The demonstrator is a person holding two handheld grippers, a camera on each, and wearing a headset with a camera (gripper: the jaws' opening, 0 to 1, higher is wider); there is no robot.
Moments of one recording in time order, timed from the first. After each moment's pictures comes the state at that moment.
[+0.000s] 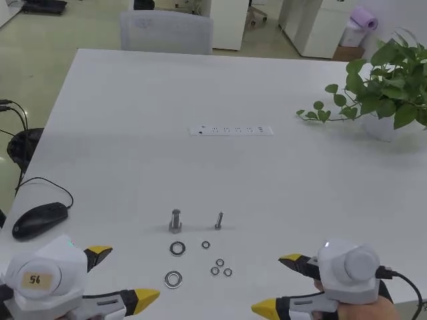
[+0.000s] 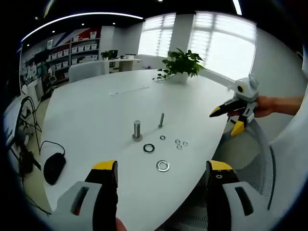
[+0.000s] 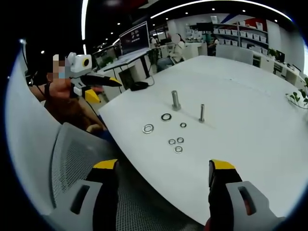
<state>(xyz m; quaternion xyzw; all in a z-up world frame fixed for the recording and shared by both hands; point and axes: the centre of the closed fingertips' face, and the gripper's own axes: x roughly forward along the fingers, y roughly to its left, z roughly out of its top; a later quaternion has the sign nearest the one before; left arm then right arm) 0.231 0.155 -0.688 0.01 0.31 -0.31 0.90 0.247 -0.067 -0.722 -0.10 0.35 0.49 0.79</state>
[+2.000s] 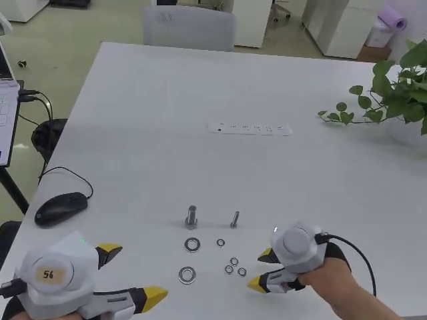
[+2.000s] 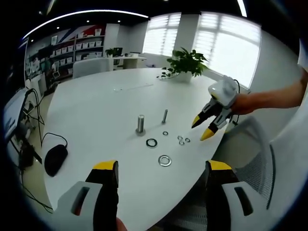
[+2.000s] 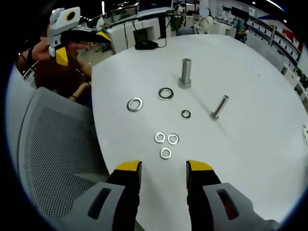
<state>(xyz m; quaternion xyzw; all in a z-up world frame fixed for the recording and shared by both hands) 0.222 0.165 -0.694 0.00 0.32 -0.29 0.90 0.293 -0.027 -0.797 -0.27 0.42 0.53 0.69</state>
